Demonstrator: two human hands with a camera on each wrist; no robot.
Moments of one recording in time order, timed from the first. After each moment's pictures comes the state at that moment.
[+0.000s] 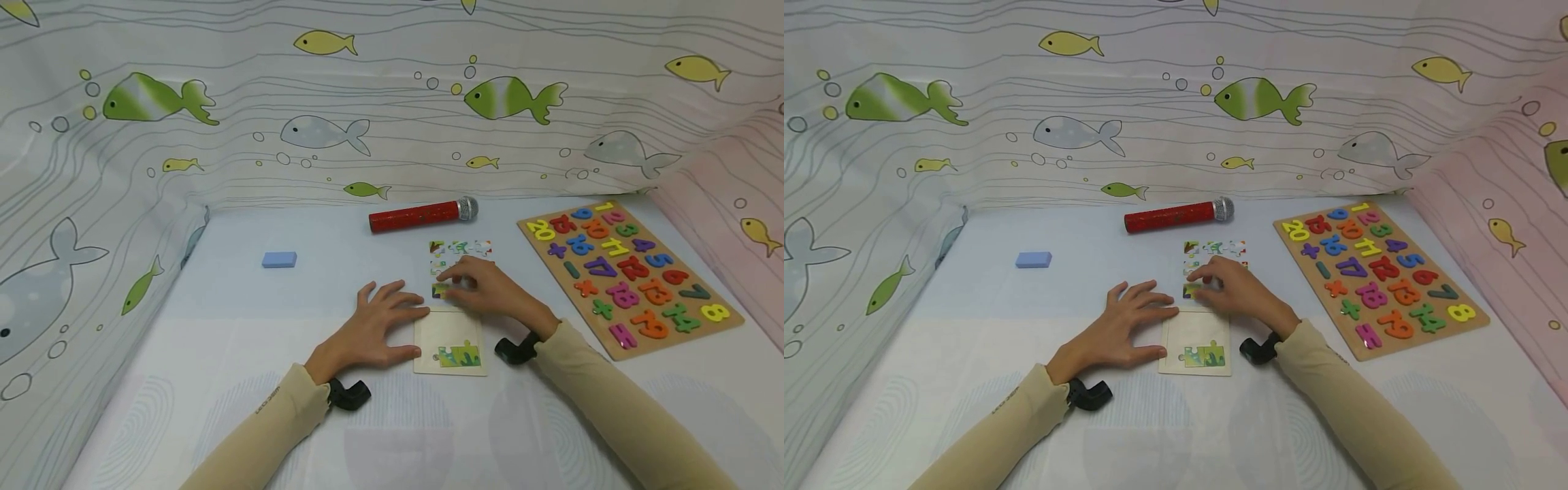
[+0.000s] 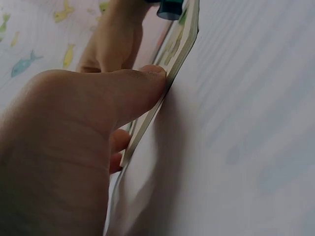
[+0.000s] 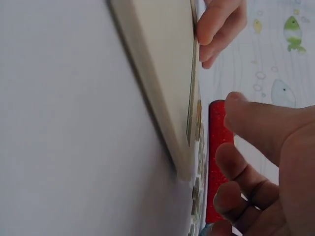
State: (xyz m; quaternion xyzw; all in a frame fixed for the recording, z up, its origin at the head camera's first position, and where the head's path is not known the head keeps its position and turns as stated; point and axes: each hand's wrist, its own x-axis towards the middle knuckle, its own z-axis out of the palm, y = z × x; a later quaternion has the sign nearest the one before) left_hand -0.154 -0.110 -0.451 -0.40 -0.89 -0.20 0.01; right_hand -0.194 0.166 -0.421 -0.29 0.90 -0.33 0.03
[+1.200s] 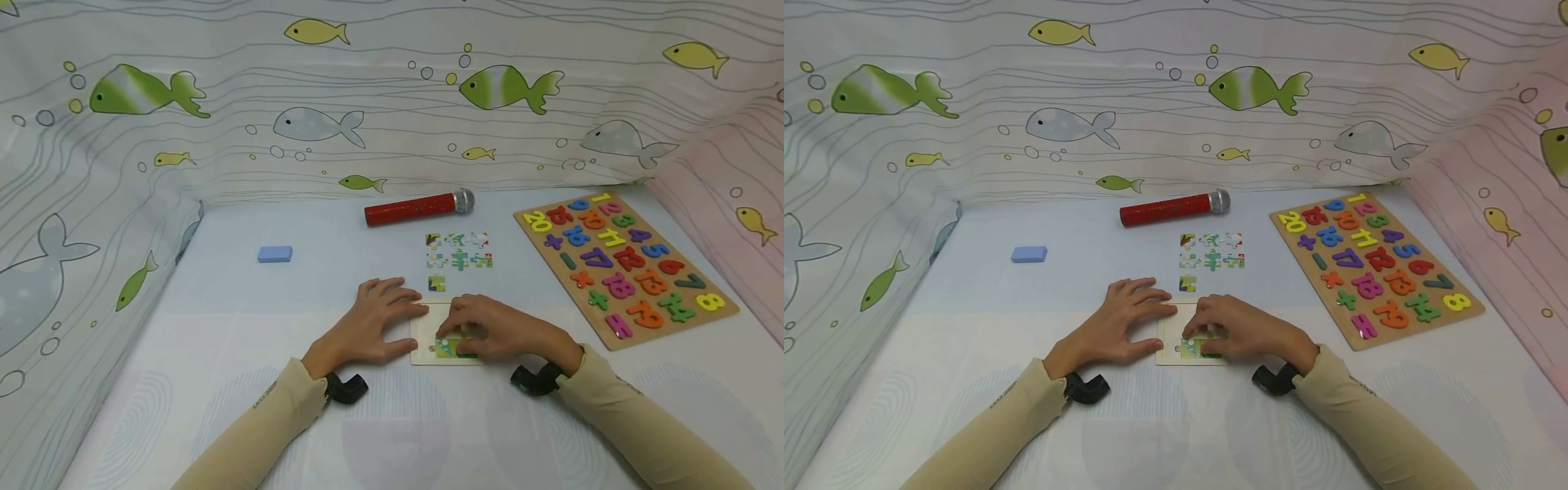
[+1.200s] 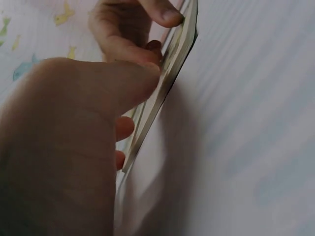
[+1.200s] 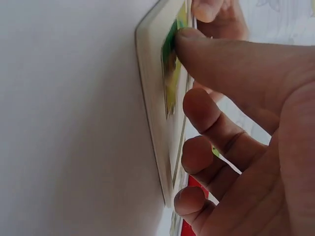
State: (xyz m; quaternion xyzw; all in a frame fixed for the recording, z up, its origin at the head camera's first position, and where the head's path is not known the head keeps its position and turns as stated) left_hand -0.154 -0.110 -0.452 -0.44 -0.87 -0.21 0.05; right_hand -0.136 0.174 -0.413 -0.40 0.86 -0.29 0.16
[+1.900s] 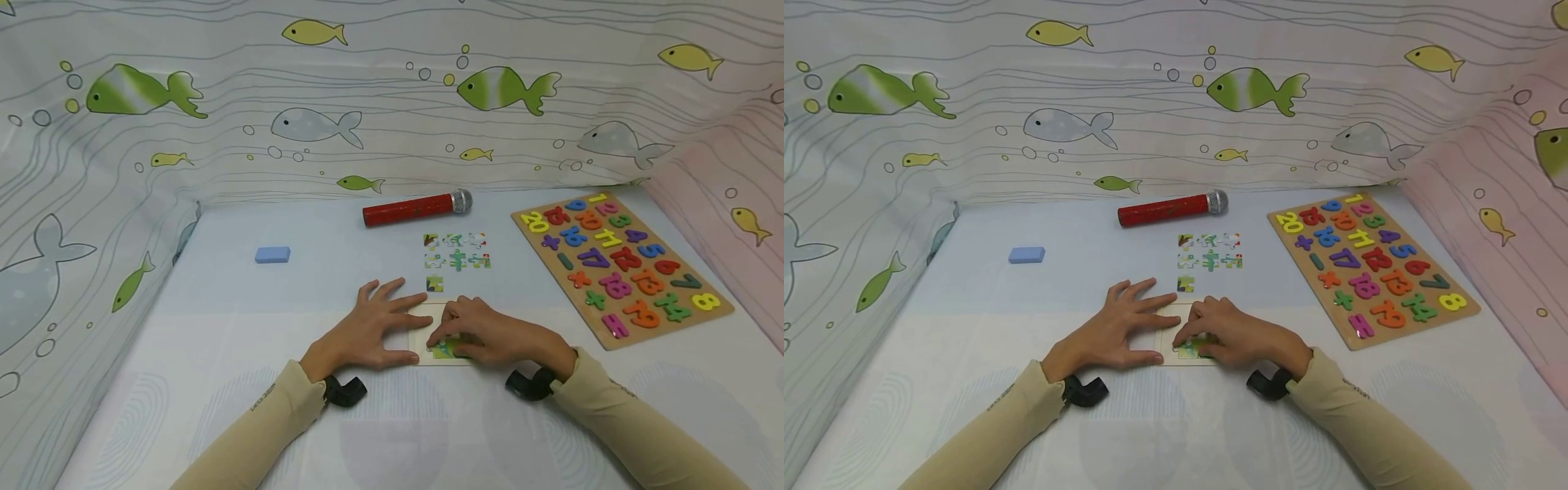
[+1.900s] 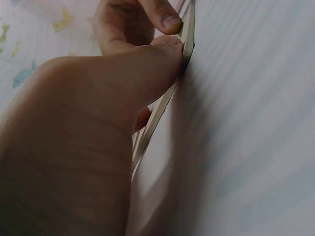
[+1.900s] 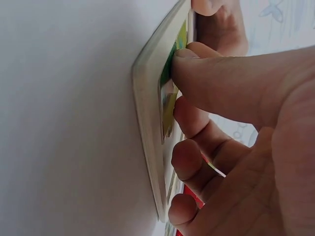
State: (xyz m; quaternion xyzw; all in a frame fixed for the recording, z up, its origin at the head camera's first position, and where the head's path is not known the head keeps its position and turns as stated) left_hand -0.149 -0.110 -0.451 -0.46 -0.87 -0.17 0.02; right_hand -0.129 0.169 -0.415 -0.43 0.85 -0.26 0.15
